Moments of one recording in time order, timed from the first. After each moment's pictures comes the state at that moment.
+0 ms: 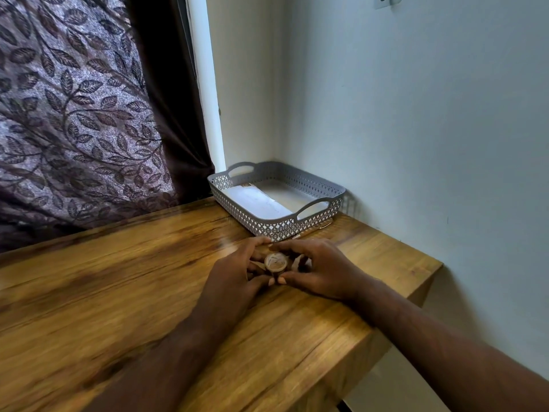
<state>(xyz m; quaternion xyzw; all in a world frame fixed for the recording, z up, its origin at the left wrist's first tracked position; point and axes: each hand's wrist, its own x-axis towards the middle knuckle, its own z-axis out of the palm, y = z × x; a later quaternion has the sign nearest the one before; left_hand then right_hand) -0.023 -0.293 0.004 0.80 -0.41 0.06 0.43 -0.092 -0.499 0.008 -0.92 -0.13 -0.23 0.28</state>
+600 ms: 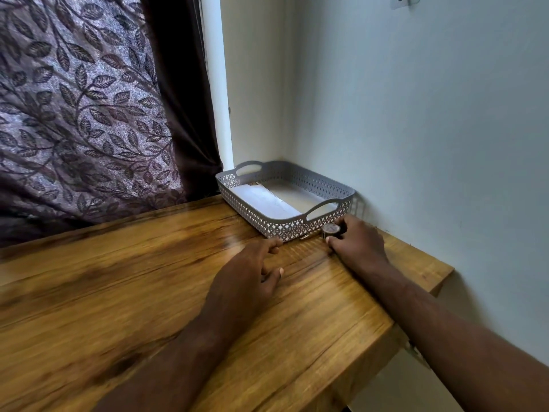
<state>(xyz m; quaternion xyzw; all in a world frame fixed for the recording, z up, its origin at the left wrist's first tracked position) -0.026 -0.295 0.004 0.83 -0.42 0.14 0.35 -0.060 -0.550 -0.003 -0.90 0.28 -0.28 0.19</state>
